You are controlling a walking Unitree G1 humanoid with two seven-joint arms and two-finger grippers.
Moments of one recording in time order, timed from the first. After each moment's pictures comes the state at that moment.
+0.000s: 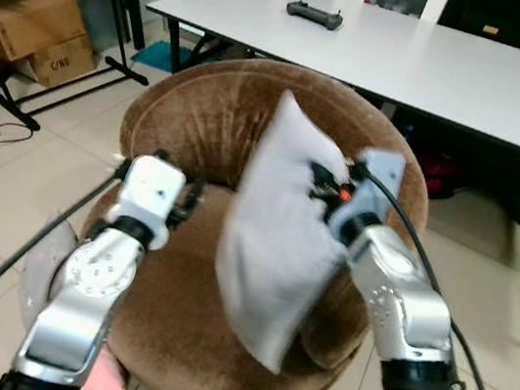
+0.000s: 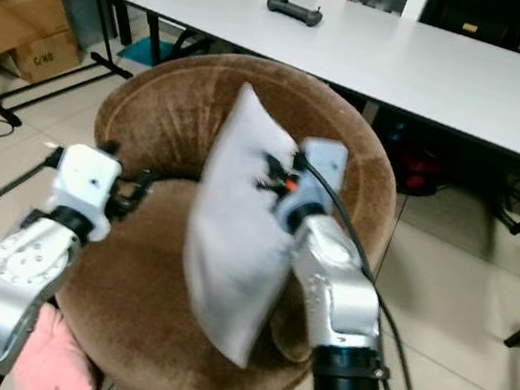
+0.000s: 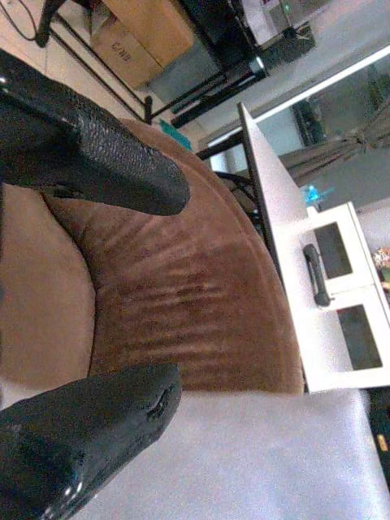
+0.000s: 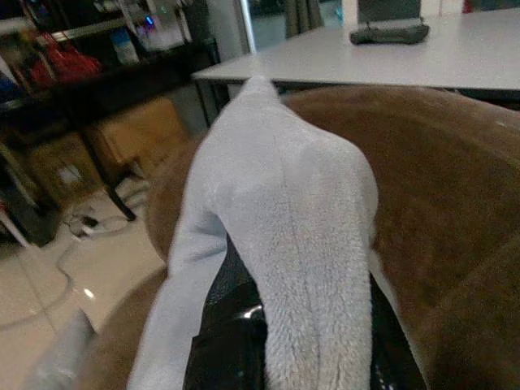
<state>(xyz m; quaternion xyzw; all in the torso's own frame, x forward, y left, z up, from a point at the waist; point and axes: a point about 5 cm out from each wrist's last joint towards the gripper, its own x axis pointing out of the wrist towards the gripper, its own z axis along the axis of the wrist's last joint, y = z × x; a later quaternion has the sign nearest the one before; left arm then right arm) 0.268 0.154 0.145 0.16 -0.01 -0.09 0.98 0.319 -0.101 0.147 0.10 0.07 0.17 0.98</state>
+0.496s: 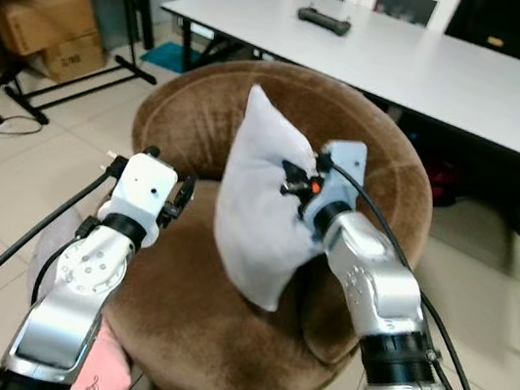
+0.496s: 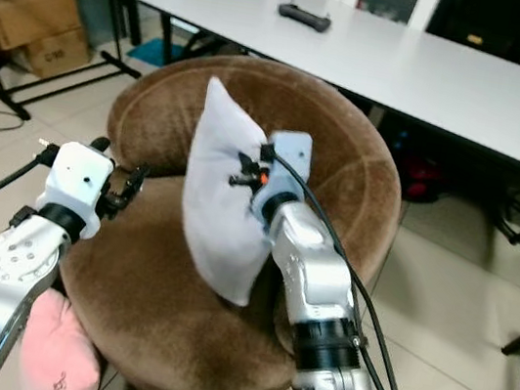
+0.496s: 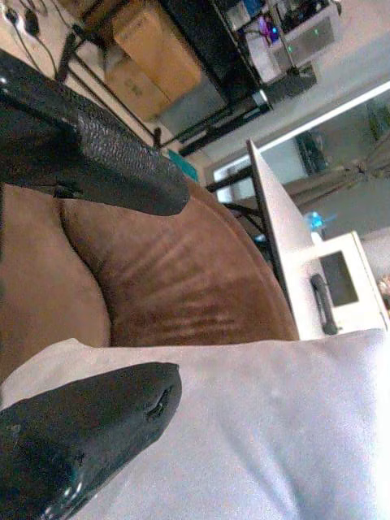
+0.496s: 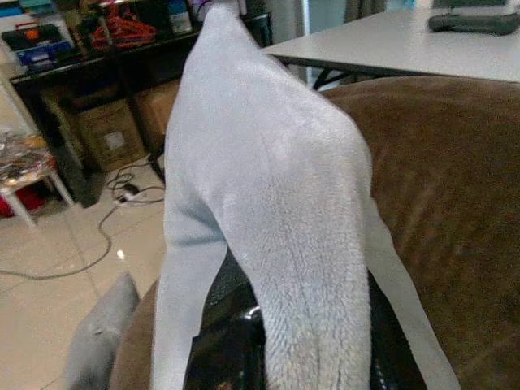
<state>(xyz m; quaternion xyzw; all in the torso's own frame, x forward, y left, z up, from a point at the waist) 0.268 0.167 0.146 0.18 -0.01 -0.07 0.98 0.337 -0.063 0.152 0.08 0.09 0.23 0.97</state>
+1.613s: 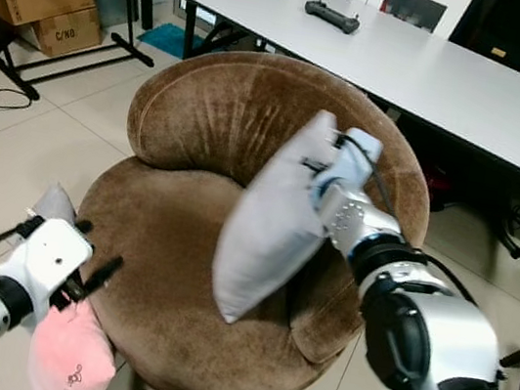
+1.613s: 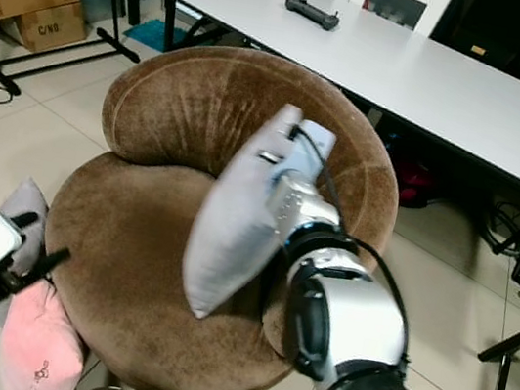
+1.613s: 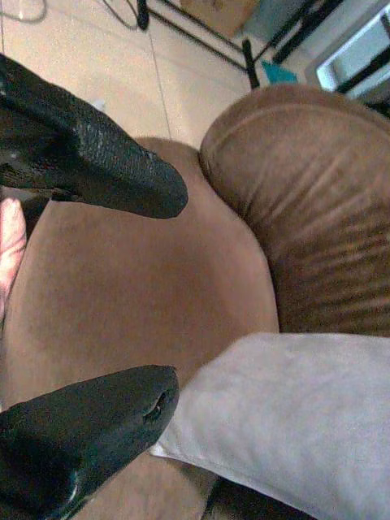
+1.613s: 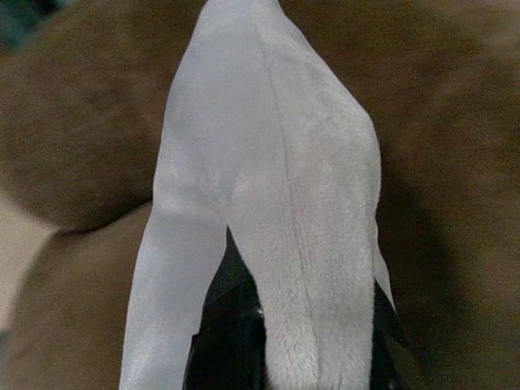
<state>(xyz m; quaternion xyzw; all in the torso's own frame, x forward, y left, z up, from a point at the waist) 0.183 0.238 0.131 0.25 0.17 -0.20 0.93 0.393 -0.093 0.130 0.15 0.23 -0.07 0.96</state>
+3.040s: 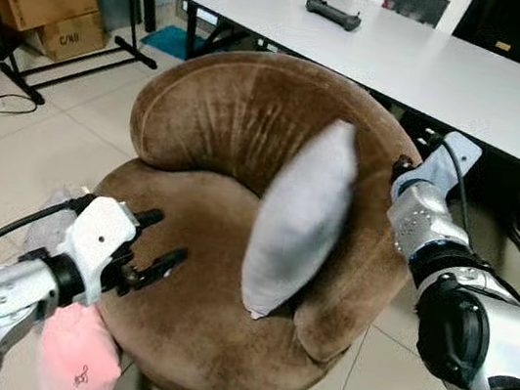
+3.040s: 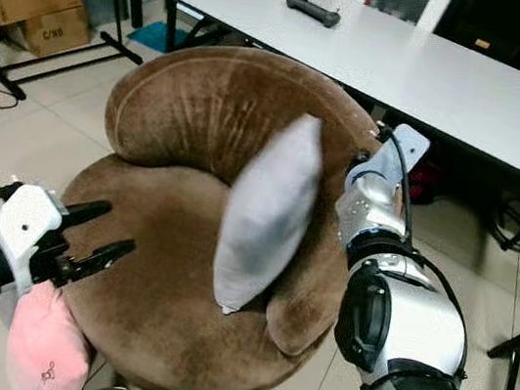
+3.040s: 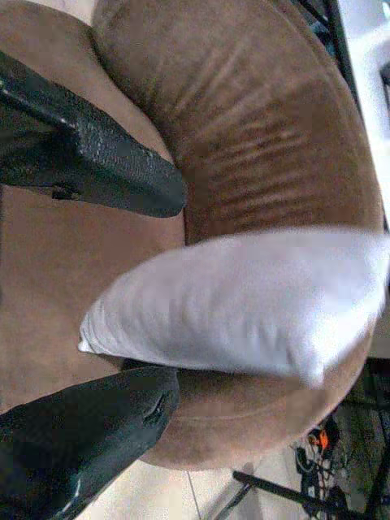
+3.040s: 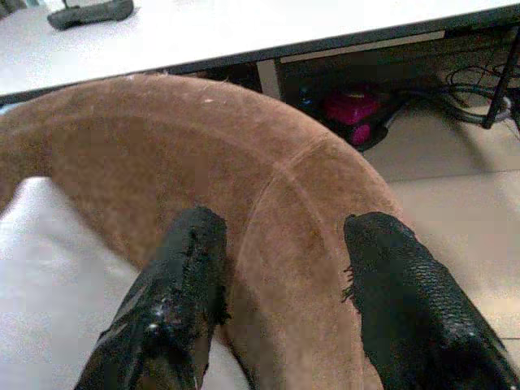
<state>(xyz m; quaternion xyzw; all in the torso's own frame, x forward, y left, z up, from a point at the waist) 0.211 0.193 0.147 0.15 0.10 -0.32 0.93 0.399 -0.184 0.147 0.16 0.13 -0.19 0.96</state>
